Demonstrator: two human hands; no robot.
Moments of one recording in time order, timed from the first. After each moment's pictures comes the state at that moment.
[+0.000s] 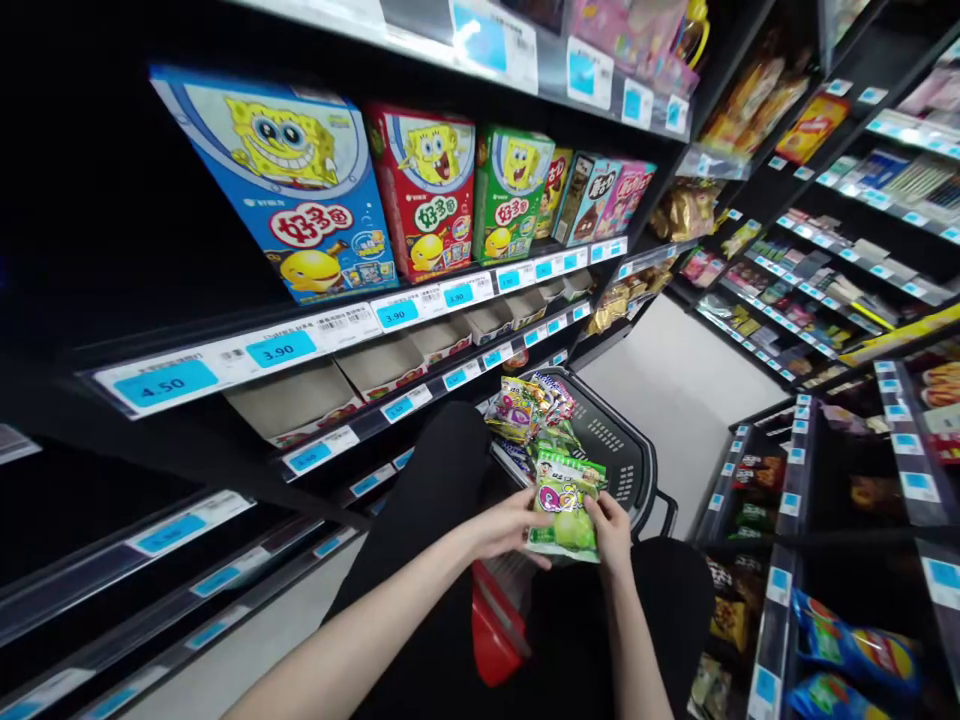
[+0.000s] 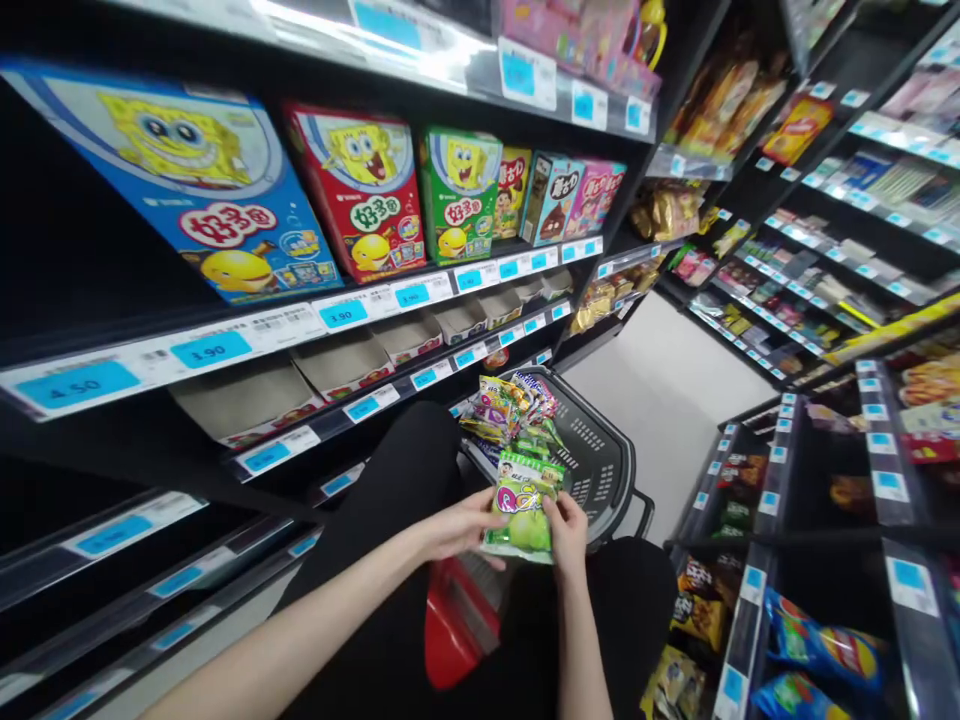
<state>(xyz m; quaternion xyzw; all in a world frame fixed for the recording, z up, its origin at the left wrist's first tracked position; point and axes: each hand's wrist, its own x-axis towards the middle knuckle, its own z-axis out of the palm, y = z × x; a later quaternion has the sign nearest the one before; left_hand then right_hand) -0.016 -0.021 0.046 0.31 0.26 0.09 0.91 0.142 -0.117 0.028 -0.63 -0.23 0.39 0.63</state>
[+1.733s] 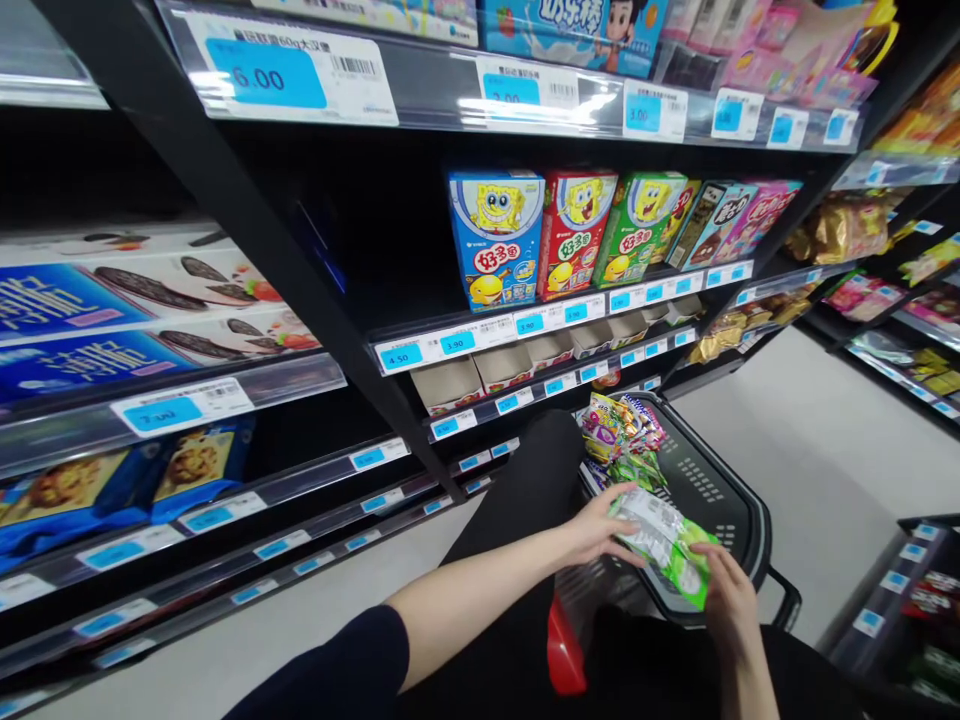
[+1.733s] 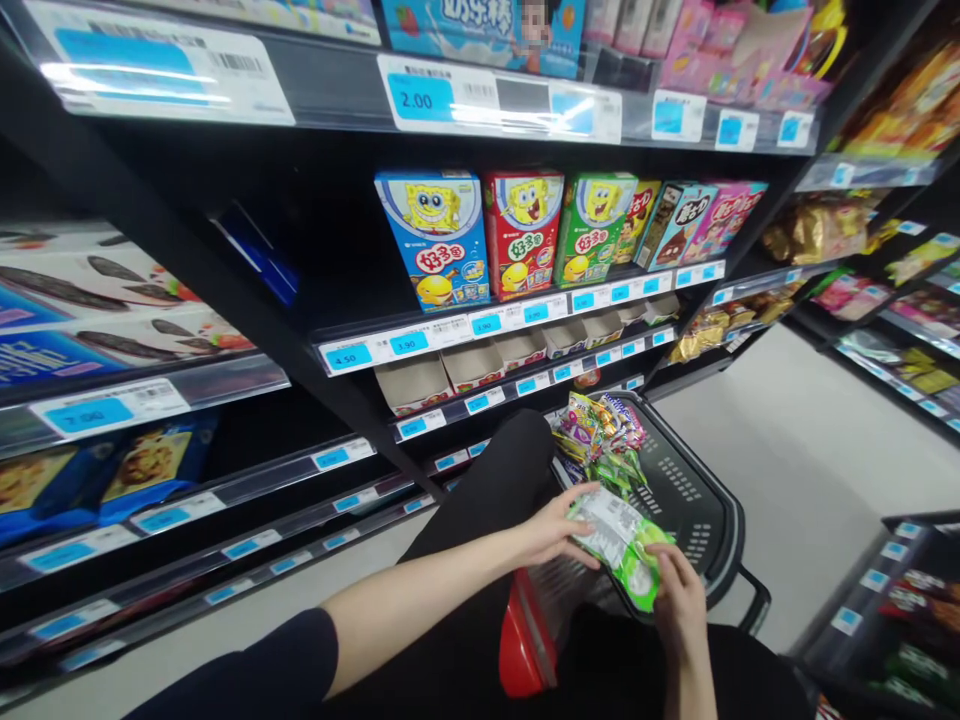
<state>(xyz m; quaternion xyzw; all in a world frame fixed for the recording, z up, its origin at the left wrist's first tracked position) -0.010 -0.034 0.039 0.30 0.29 0.23 0.88 0.176 -0.141 0.019 -0.61 -0.25 0.40 0.63</state>
